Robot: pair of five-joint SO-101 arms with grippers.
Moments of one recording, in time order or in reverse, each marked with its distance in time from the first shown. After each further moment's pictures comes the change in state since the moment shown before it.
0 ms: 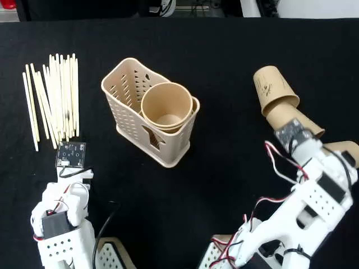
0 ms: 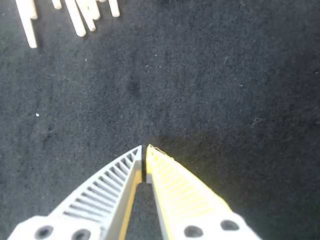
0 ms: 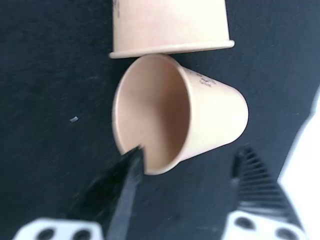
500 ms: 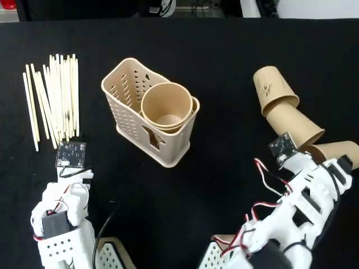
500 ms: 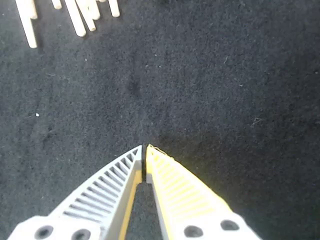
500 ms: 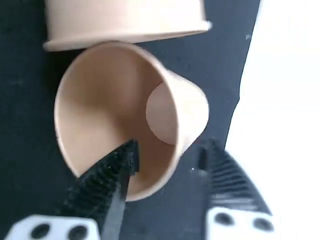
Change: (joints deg) left arm 0.0 0.0 0.0 0.0 0.0; right arm 1.2 11.8 17.1 -45.8 0.8
